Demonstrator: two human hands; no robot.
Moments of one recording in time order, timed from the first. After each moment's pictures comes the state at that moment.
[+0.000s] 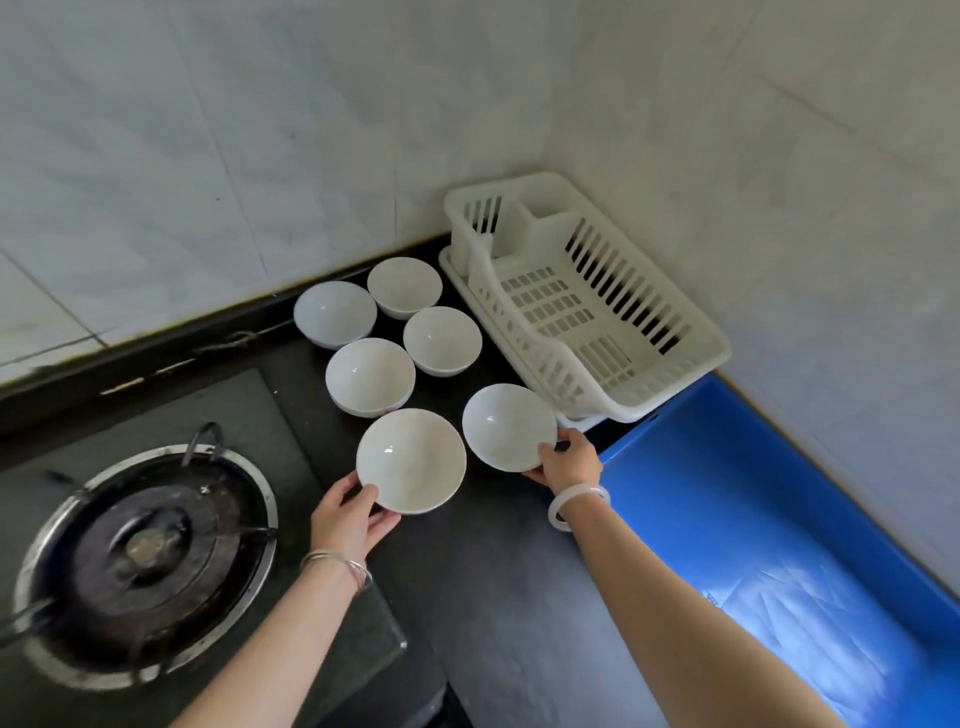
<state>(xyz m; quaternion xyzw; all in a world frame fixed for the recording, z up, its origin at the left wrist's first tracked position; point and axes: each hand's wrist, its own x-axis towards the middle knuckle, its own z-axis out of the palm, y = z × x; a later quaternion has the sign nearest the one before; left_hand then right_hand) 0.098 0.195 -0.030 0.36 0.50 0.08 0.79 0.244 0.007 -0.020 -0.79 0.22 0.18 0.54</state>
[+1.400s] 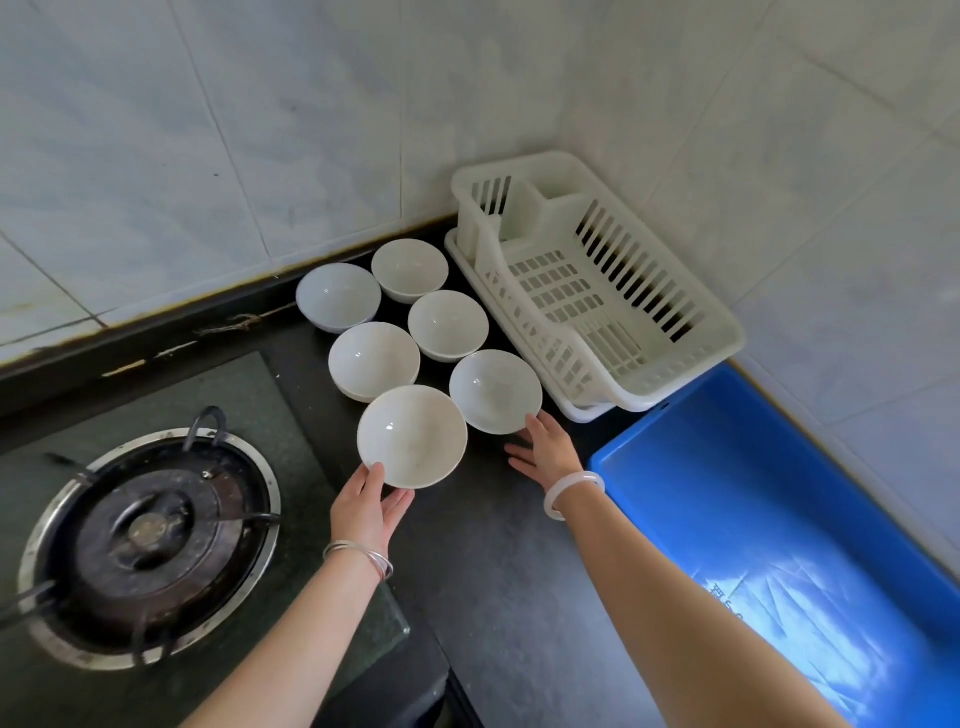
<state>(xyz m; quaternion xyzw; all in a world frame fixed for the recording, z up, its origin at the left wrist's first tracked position) 0.101 0.177 -0.031 0.35 0.50 0.09 0.79 0.247 0.023 -0.033 -0.67 0.22 0.33 0.63</state>
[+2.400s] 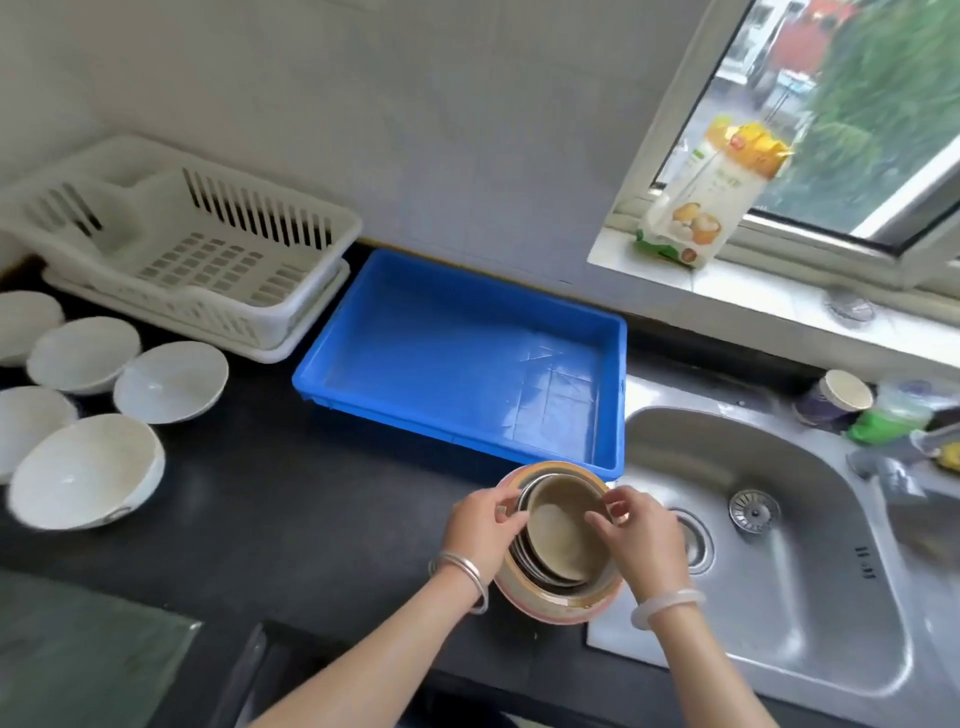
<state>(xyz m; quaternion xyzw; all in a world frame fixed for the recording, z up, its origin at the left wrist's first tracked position) 0.007 -0.150 0.025 0.85 -0.07 -0.26 0.46 -0.059 -0.319 0.029 -0.90 0.35 0.01 0.26</state>
